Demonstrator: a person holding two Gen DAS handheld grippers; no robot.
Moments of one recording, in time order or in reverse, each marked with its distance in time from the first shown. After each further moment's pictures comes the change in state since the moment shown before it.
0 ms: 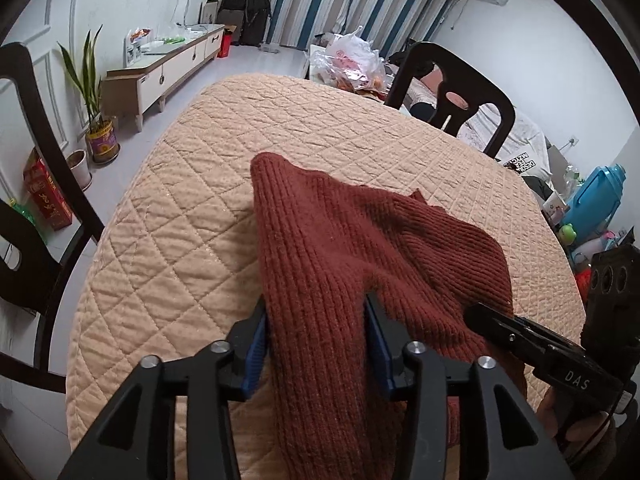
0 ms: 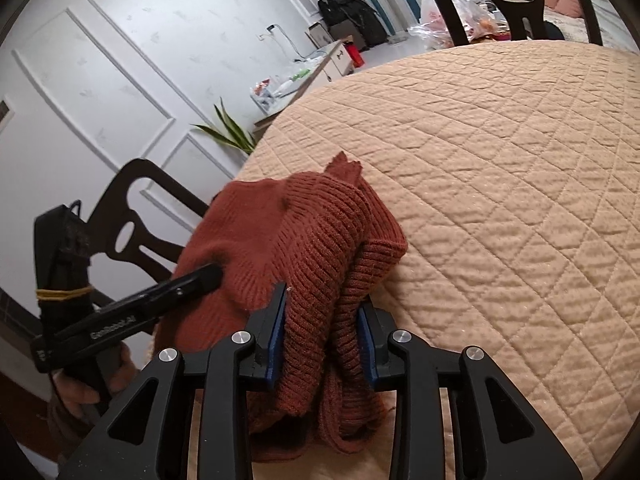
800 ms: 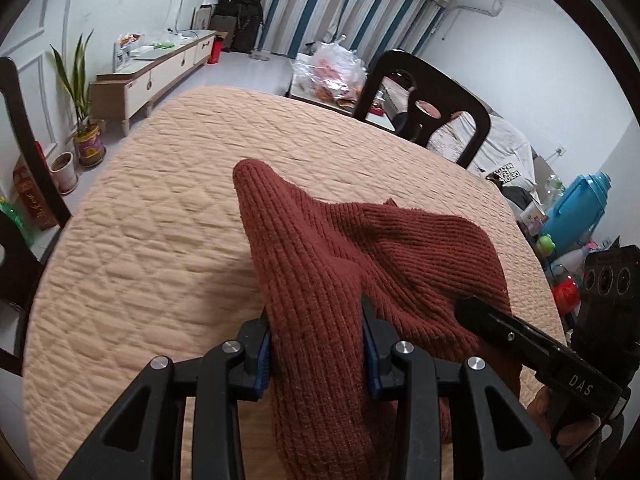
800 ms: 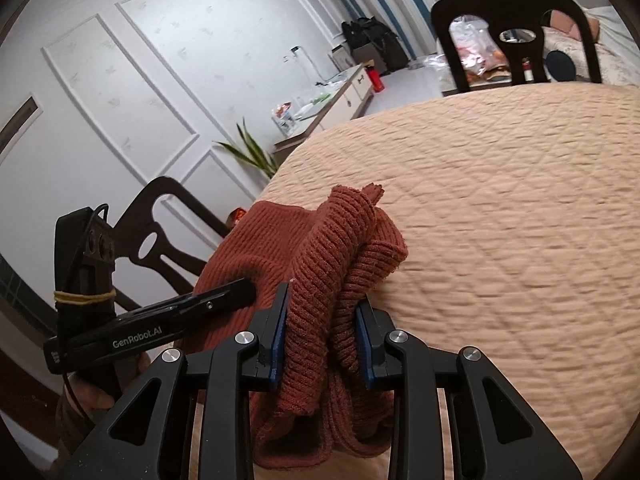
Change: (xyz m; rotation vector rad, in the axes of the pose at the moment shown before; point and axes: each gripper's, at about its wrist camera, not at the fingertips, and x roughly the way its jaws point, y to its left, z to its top) left arm -0.011 -0.056 0.005 -0.015 -0.038 -0.048; right arm -0.043 -0.024 0.021 -0.043 -0.070 0.110
